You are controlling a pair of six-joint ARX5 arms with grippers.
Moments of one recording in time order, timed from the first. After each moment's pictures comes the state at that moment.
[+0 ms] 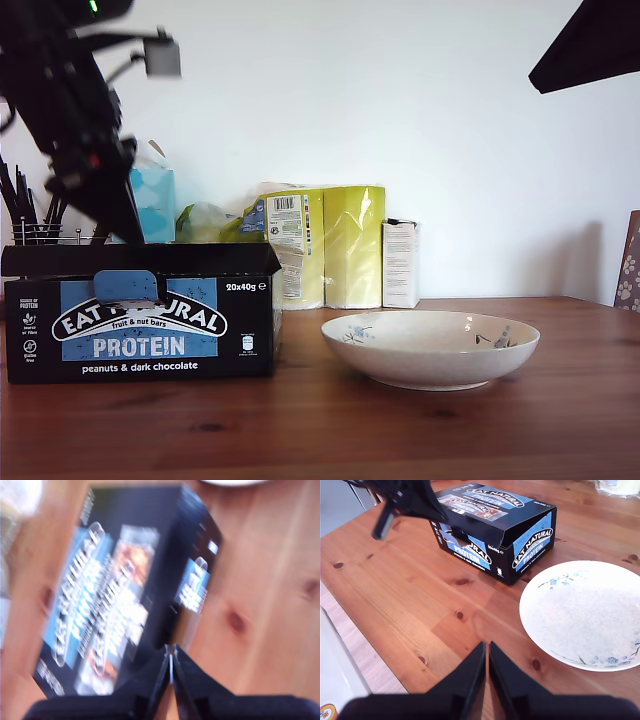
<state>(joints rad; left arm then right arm) -0.44 1.46 1.03 -0.55 0.01 0.82 0.50 0.65 0.61 -0.49 -0.36 -0.05</state>
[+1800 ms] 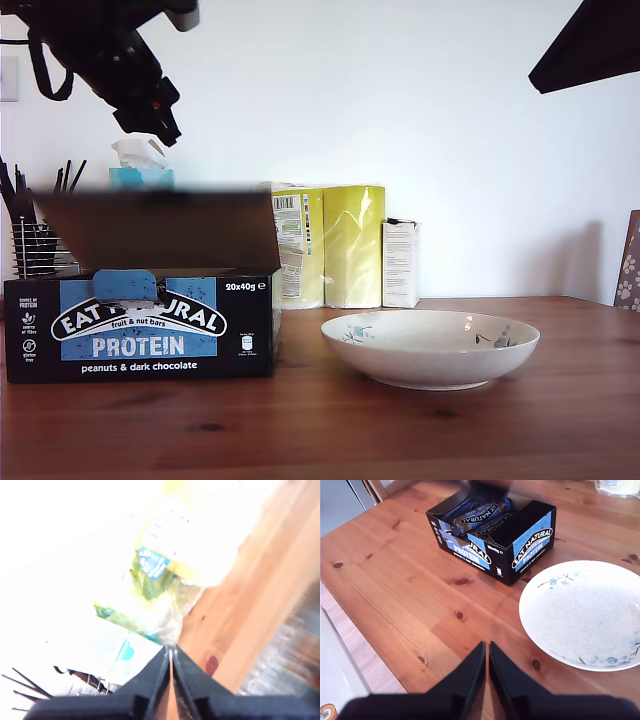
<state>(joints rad) -0.38 1.47 1.03 0.15 -0.17 0.76 0.50 0.65 0.61 -0.49 -0.36 -0.05</state>
